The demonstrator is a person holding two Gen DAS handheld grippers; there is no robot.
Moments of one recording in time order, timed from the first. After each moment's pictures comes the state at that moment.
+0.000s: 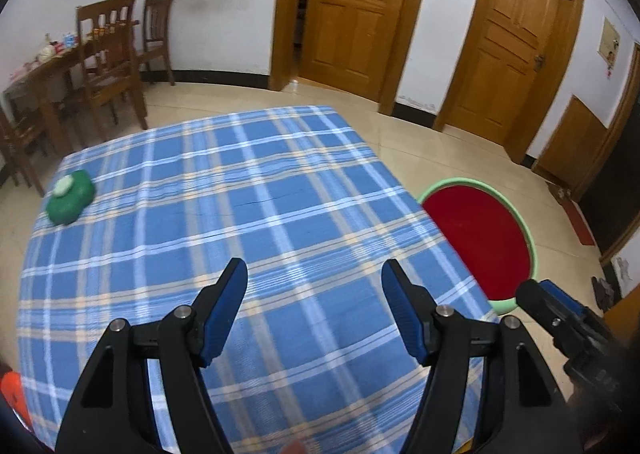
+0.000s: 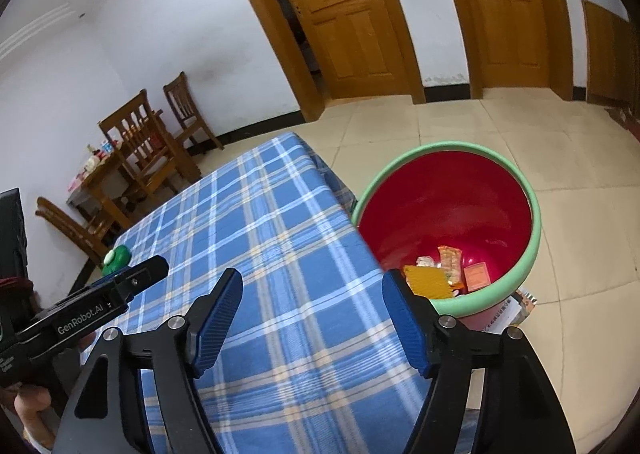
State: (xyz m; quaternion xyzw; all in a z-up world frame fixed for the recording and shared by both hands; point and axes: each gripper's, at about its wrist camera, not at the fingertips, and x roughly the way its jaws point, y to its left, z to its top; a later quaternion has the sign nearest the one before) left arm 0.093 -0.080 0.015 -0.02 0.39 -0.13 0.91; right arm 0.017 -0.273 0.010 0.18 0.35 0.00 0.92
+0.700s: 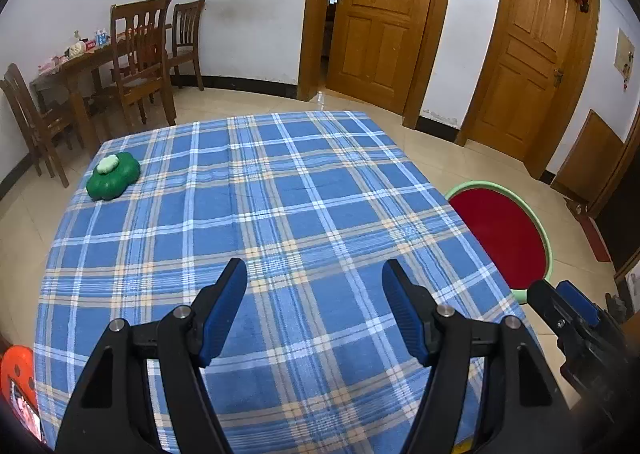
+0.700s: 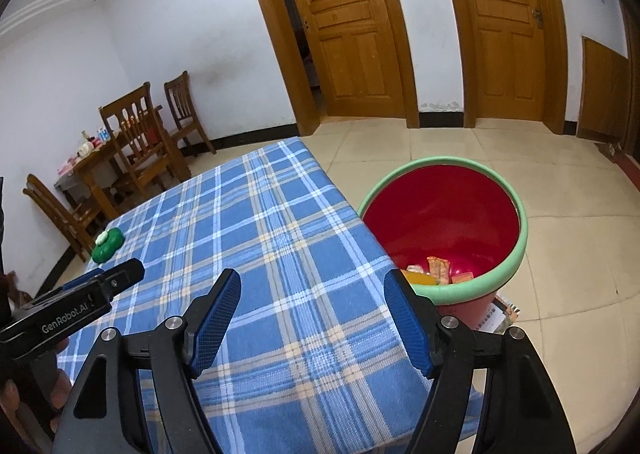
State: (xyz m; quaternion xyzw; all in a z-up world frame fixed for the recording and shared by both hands) left arm 0.058 -0.050 0.012 -0.03 0.37 -0.08 0.92; right arm -0.008 -0.238 0.007 0.14 0.33 -0.03 0.93
